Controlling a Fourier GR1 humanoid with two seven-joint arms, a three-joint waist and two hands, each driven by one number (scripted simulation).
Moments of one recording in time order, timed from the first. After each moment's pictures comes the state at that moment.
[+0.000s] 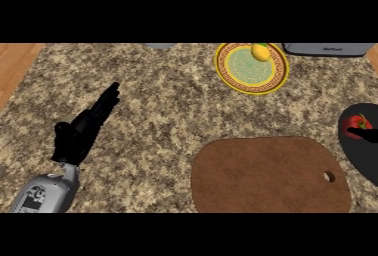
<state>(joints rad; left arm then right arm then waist) -0.21 0.29 -0.16 -1.56 0.04 -0.01 0.19 -0.64 -0.66 -0.48 -0.22 0.39 -0.02 -0.75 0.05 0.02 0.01</state>
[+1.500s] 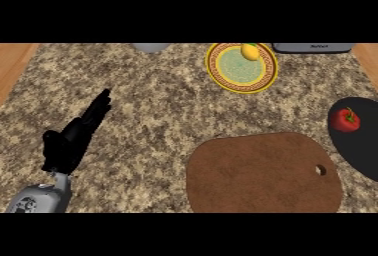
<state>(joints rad) -0.14 0.29 -0.12 -1.60 0.04 -0.02 0.19 -0.27 -0.82 -0.60 -0.28 0.18 0.41 -0.94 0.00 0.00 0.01</state>
